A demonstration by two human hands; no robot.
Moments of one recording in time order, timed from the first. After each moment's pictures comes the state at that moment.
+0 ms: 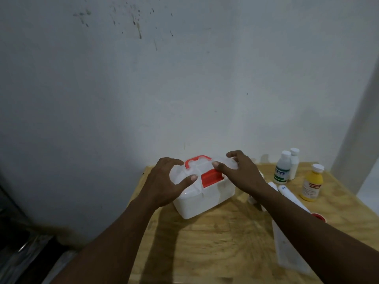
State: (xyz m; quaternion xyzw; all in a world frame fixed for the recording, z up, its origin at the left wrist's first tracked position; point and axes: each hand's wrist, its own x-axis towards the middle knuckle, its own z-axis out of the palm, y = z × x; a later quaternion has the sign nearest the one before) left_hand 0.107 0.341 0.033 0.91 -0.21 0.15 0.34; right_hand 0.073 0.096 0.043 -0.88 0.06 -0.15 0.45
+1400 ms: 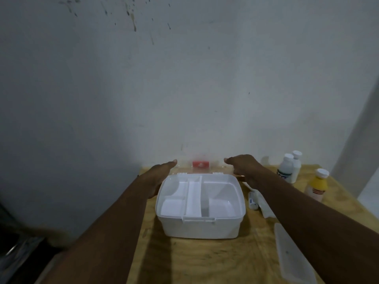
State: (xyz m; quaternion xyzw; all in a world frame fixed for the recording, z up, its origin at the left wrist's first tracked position) left_hand 0.180 0.339 0.036 0.76 0.08 -0.21 0.60; right_hand 0.130 0.075 0.050 -0.77 0.23 -0.01 0.60
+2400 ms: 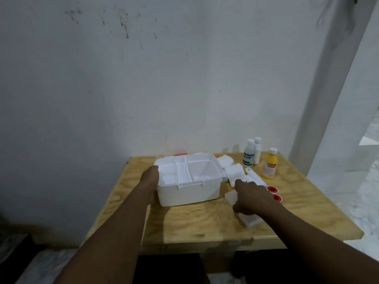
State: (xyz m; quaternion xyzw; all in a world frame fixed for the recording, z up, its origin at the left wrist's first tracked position) left_hand 0.071 0.316 0.011 0.69 0.14 -0.09 0.70; right_hand -0.057 0.070 0.024 -0.99 0.14 0.05 0.06
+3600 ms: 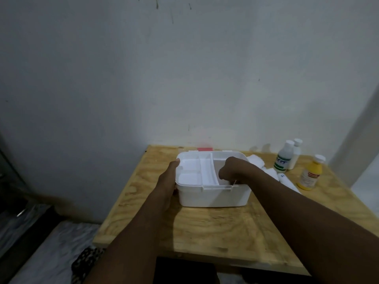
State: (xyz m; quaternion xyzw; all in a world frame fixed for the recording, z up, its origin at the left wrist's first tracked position) left_hand 0.077 0.326 -0.016 0.64 0.11 -0.11 0.75; right_hand 0.068 0.140 0.054 -0.95 0.16 0.16 0.22
